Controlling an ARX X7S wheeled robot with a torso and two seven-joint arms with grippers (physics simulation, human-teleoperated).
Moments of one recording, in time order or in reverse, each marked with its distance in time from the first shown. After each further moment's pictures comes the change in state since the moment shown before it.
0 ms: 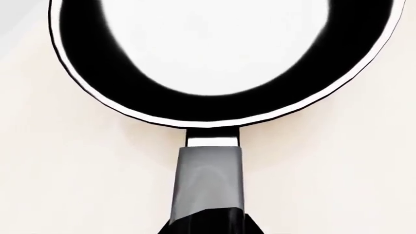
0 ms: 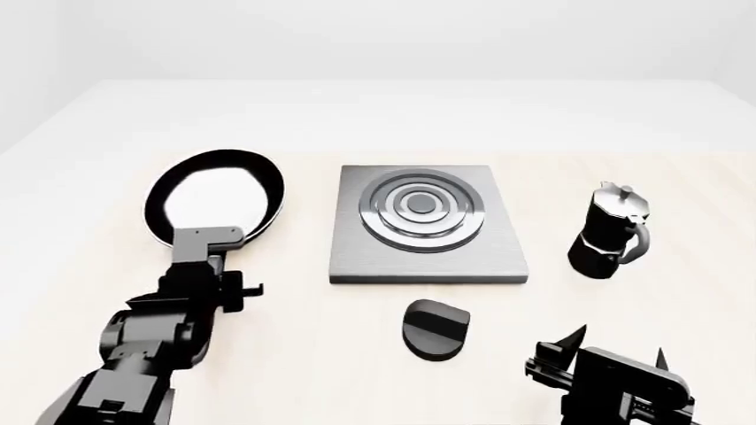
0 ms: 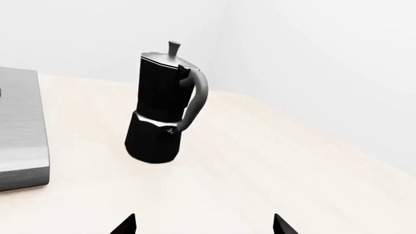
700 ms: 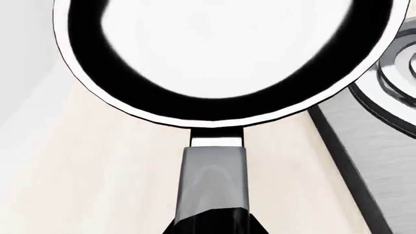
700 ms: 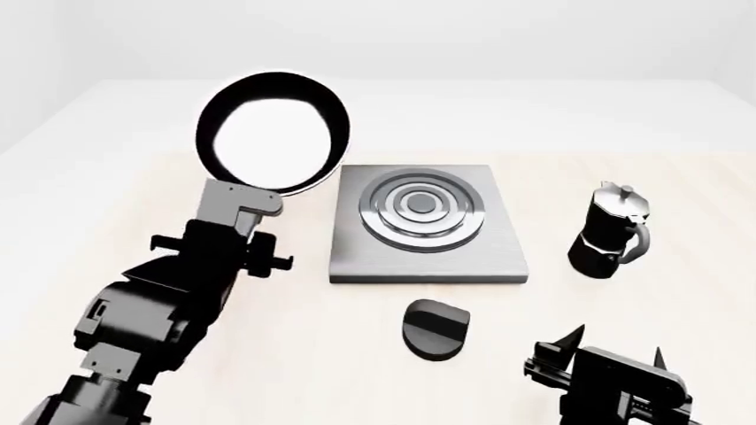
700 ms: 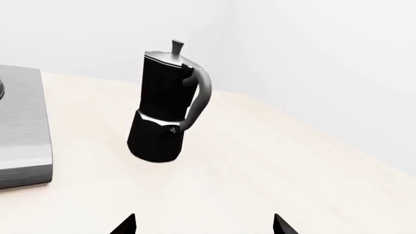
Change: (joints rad) left arm 0.135 -0.114 0.143 0.815 -0.091 -0.367 -0.041; right arm 0.006 0.004 -0.009 0.011 0.002 -0.005 -0.001
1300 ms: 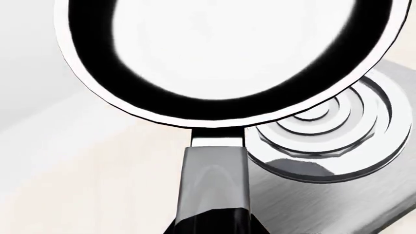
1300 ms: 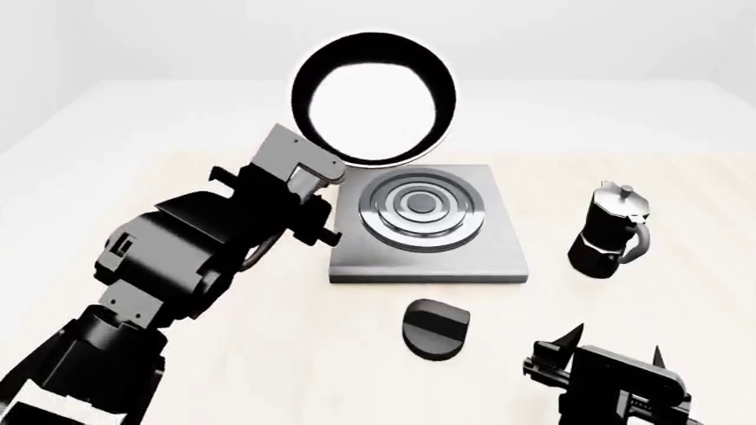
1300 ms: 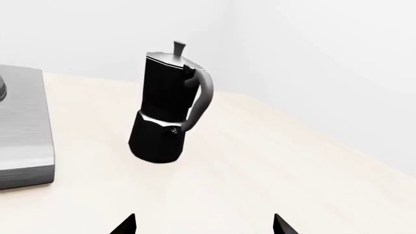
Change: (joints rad) left arm -0.236 0.025 0.231 0.050 -0.004 -0.088 0.254; right arm 0.004 0.003 -0.007 -0.004 0.002 0.007 0.003
